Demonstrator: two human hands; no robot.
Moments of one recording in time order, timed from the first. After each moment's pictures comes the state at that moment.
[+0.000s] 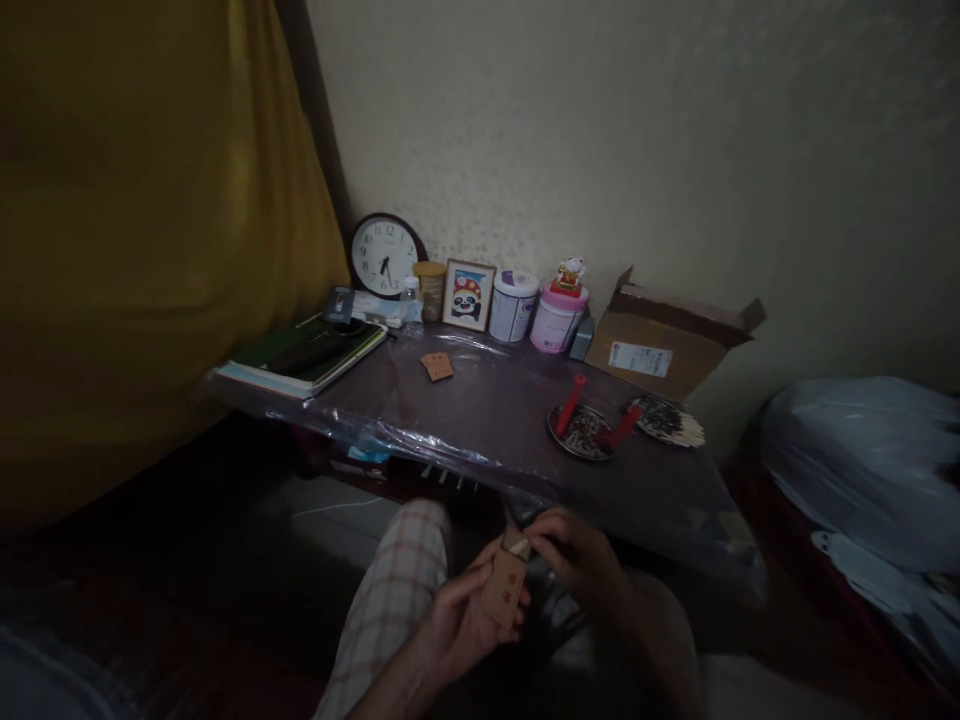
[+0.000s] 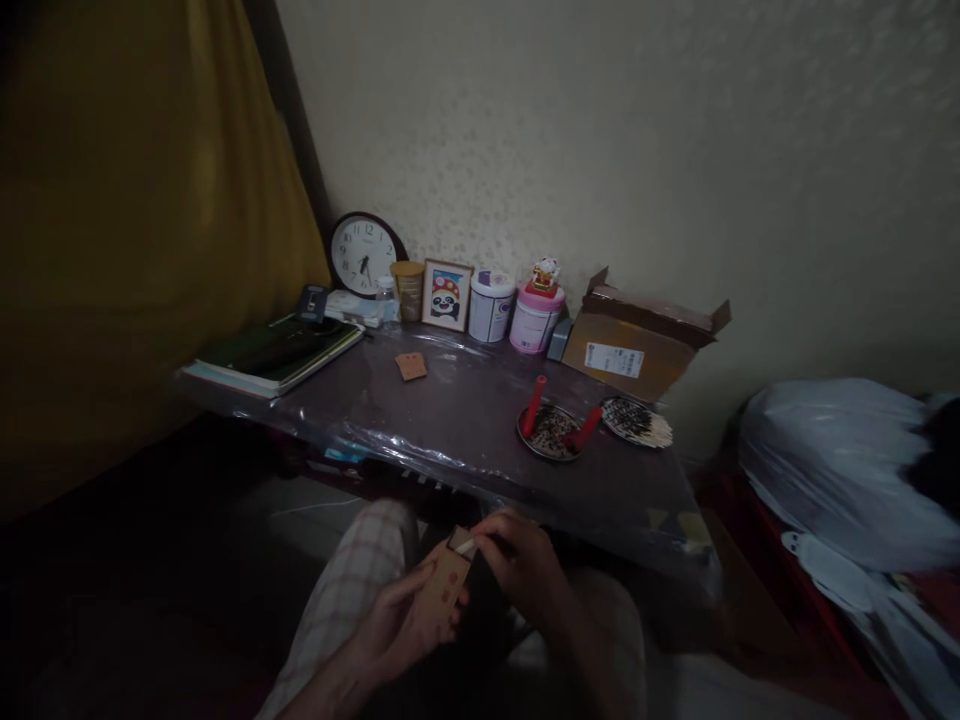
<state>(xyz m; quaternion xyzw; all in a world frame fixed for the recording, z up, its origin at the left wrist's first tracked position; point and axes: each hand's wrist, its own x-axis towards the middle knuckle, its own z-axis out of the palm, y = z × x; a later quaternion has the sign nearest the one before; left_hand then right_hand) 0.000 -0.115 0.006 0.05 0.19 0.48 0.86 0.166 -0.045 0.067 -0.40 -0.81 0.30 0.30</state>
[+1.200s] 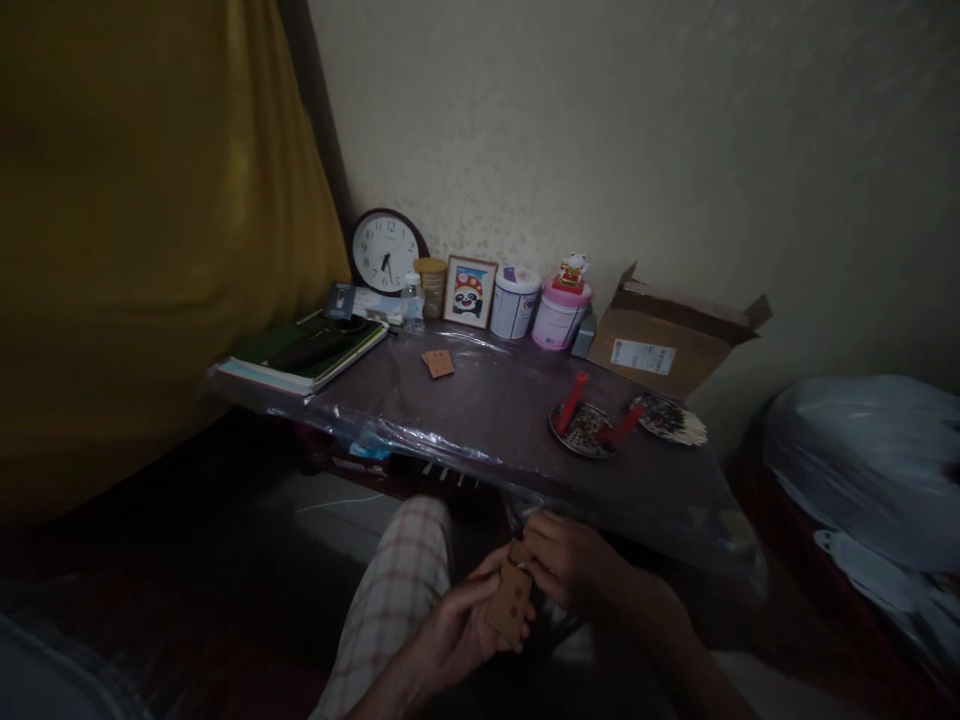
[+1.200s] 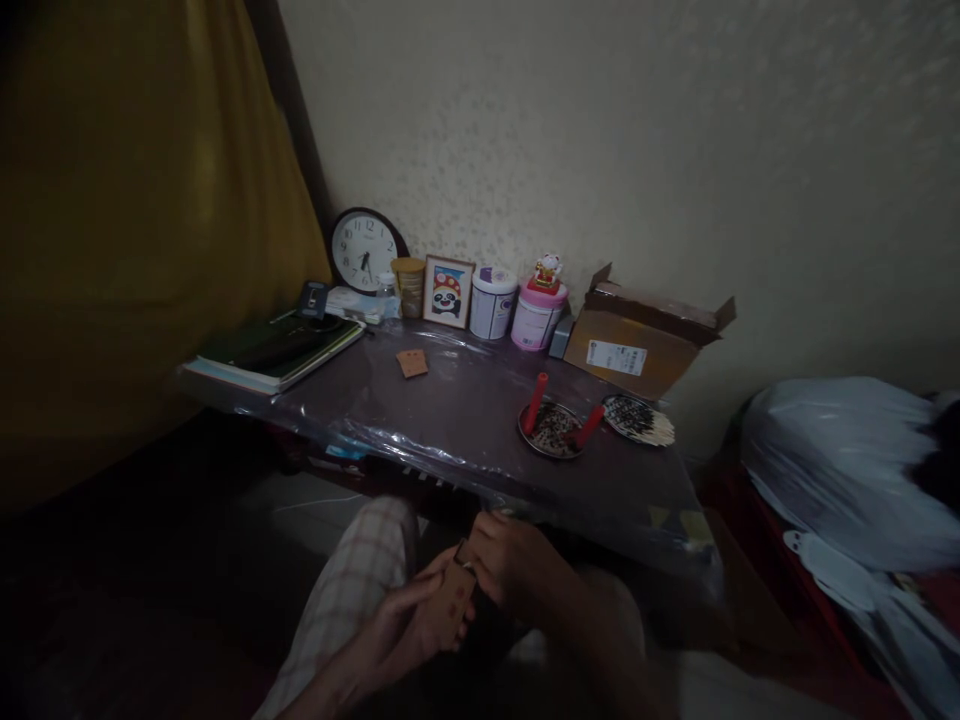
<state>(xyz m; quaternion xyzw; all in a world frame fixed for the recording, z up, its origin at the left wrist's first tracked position) 0.000 -0.121 0.000 0.12 0.19 0.47 0.86 0.161 -0.040 0.089 -0.25 -0.96 0.09 0.03</state>
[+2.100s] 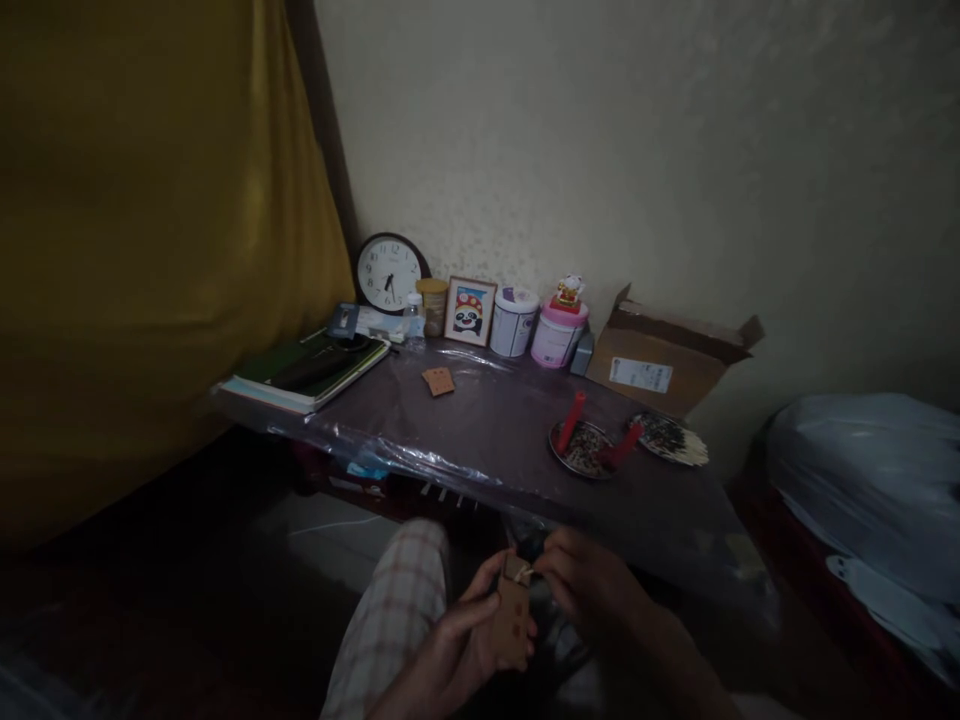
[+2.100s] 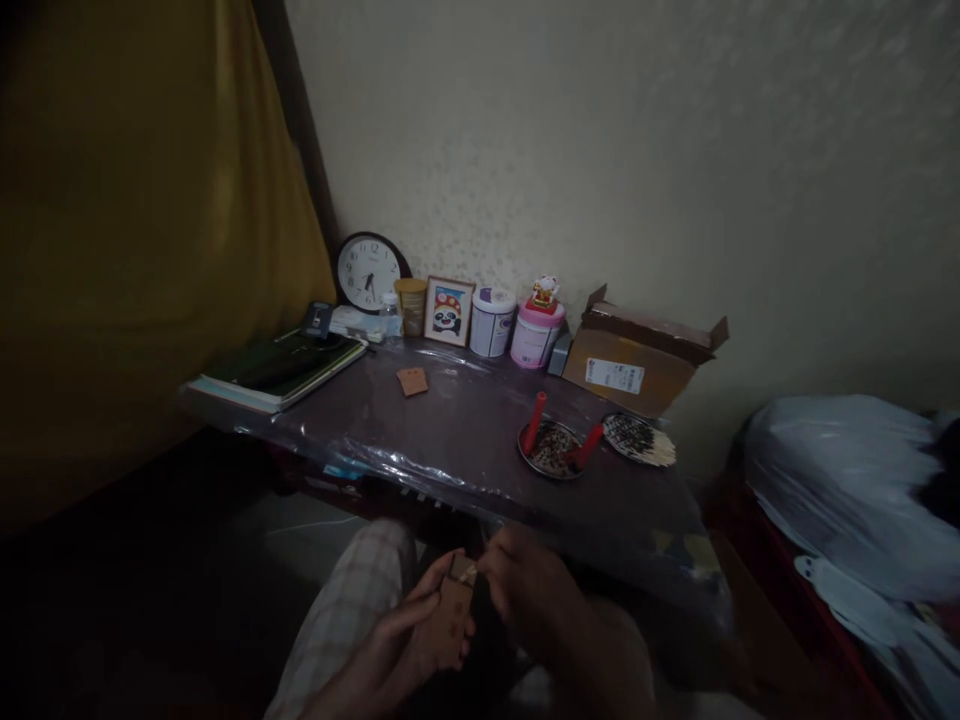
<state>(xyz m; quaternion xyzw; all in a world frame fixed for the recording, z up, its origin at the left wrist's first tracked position) 0.001 -0.114 0.008 0.13 0.18 0.51 0.83 0.179 -0.043 0.090 -0.32 -0.93 0.14 0.15</state>
